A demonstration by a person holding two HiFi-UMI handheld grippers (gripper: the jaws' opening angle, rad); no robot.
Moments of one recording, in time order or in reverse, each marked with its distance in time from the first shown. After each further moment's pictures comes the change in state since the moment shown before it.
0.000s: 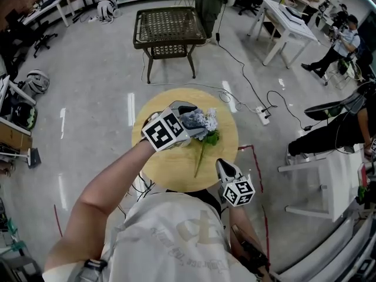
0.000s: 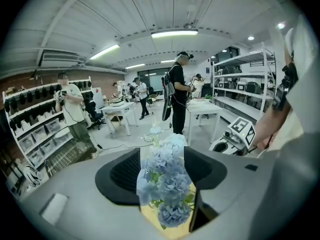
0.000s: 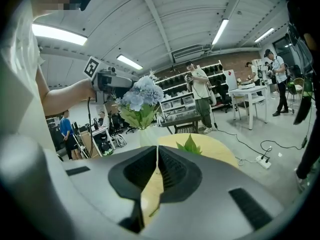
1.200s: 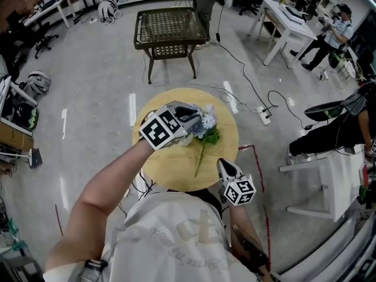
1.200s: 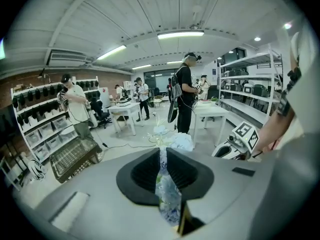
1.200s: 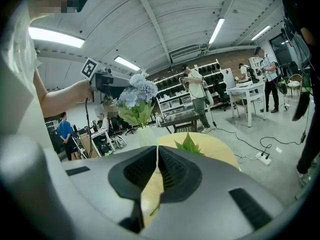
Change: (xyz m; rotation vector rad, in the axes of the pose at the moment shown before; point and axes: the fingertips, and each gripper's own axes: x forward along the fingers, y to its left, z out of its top) left arm -0.011 0.010 0.003 -0.049 -0.007 0.054; right arm -0.002 -0.006 -0.004 0.035 -0.006 -0.006
